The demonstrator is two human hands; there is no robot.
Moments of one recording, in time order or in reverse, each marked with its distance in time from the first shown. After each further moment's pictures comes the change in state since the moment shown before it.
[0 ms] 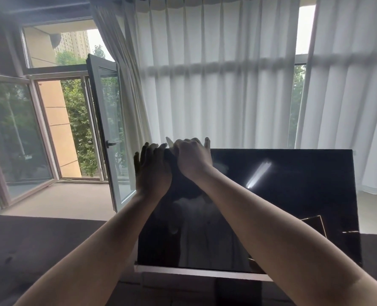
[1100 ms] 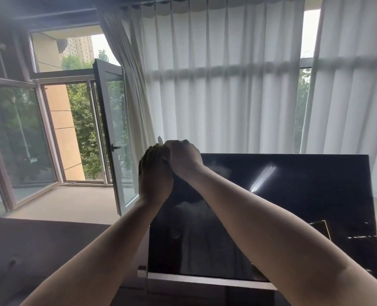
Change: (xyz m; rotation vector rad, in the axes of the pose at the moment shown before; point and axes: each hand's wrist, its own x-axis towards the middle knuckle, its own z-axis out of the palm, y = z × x) left_hand 0.012 -0.028 -0.001 -0.022 0.056 0.028; right_hand 0.025 -0.040 0.013 0.120 -0.023 -0.061
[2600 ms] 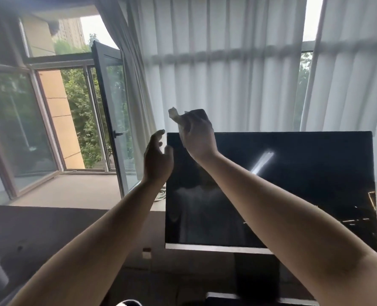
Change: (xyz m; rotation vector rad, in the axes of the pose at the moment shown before) left_hand -0.018 -0.003 -0.045 -0.499 -0.033 -0.320; right_hand -0.008 -0.001 0.021 0.306 0.405 -0.009
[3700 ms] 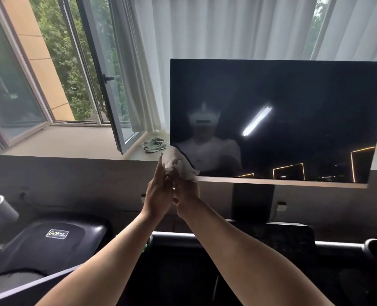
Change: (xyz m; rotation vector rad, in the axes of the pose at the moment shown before) left_hand -0.208 -0.132 -0.025 -0.236 -0.286 -0.263; right_hand -0.280 -0.006 0.083 0.824 -0.126 1.370
